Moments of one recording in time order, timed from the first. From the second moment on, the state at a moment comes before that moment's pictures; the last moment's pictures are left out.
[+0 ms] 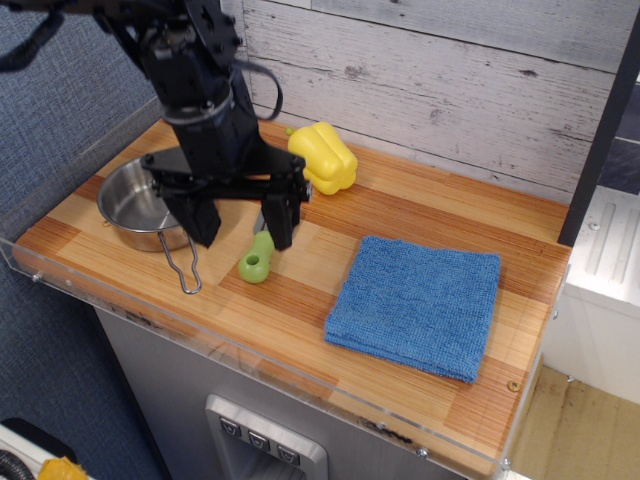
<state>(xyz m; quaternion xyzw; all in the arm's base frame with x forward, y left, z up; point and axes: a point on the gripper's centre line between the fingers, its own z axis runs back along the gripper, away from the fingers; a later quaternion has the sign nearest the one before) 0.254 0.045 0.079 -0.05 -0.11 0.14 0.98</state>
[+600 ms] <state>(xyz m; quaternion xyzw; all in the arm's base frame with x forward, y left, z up) 0.257 0.050 0.113 -0.04 -0.14 0.13 0.98</state>
